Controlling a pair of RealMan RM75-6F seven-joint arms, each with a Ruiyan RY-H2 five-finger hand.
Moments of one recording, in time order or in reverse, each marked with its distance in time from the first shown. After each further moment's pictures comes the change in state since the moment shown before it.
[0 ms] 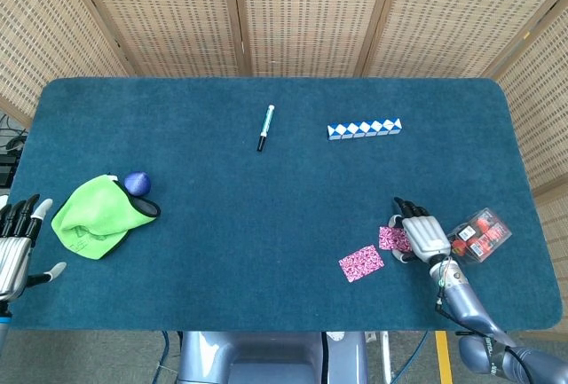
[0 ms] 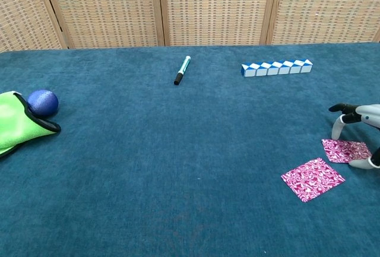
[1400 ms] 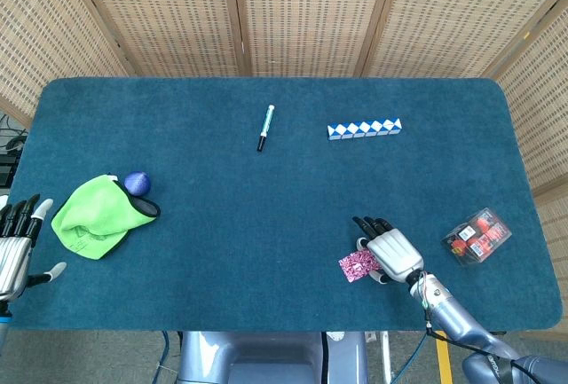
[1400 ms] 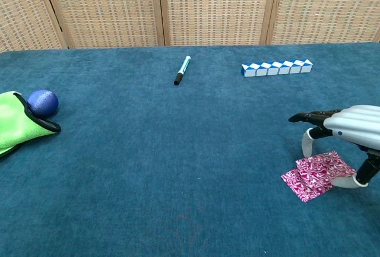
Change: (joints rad) left arm -0.001 0.002 0.000 -0.001 -0.002 -0.004 -0.001; right arm 0.046 0.102 -0.085 -0.240 -0.211 0.022 -0.148
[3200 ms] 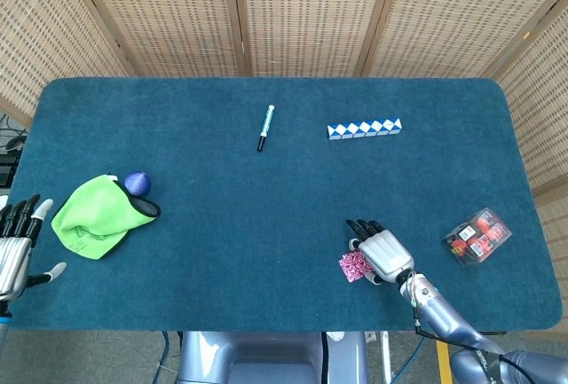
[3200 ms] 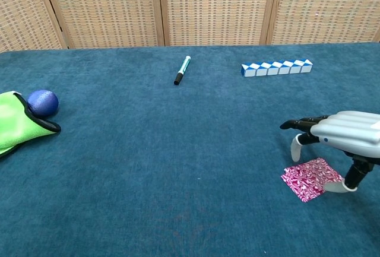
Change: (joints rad) left arm 0.000 0.001 0.001 0.000 0.001 0.000 -0.002; right arm 0.037 -0.032 0.004 -0.034 0.121 -0.029 -0.129
